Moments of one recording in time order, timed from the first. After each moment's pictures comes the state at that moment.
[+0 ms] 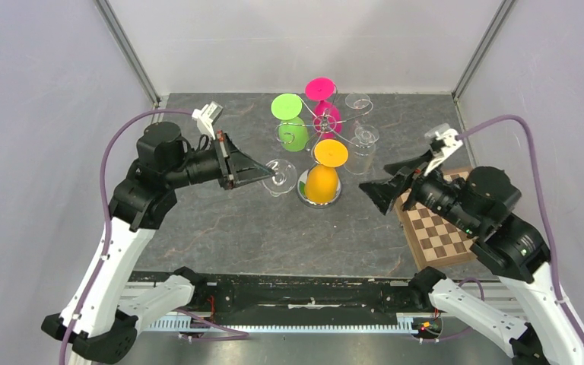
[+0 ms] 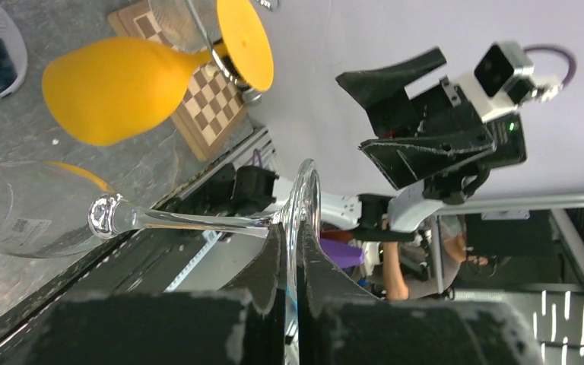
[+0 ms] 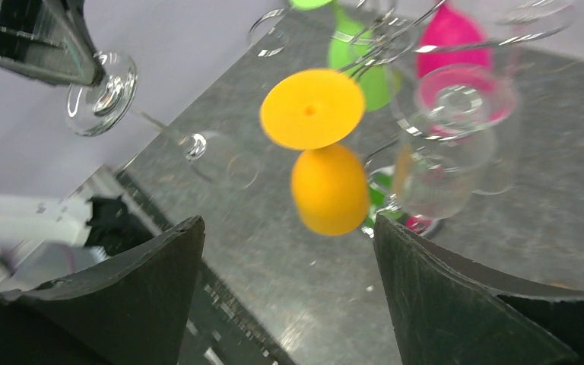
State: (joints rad) left arm -0.44 0.97 1.34 -0.62 0.69 -0.99; right arm 0.64 0.70 1.24 -0.65 -0.10 0.27
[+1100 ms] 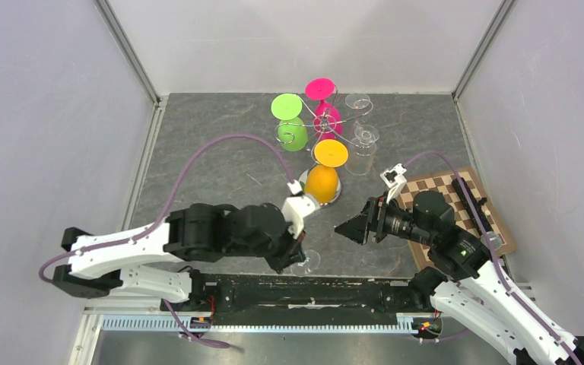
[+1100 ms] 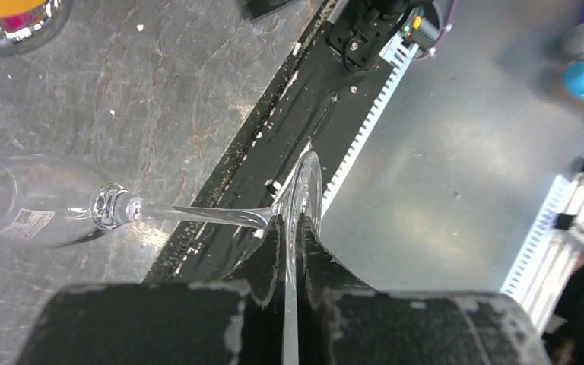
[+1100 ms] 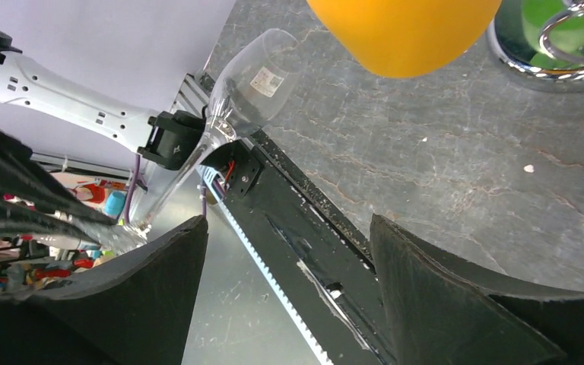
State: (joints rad) left arm -1.40 1.08 1.33 -0.94 -0.08 -0.51; right arm 0.66 0.56 0.68 -0.44 -0.40 0.66
